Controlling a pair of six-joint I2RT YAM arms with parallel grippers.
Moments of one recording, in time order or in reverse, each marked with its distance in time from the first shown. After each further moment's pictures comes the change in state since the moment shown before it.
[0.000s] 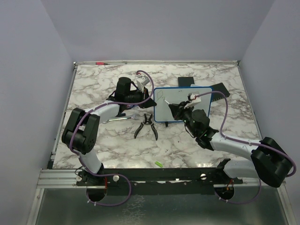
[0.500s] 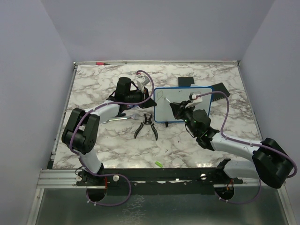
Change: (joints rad) left arm 0.000 0.000 0.001 -0.001 0.001 0.000; right arm 0.000 -0.015 0.000 0.010 0.024 -0.009
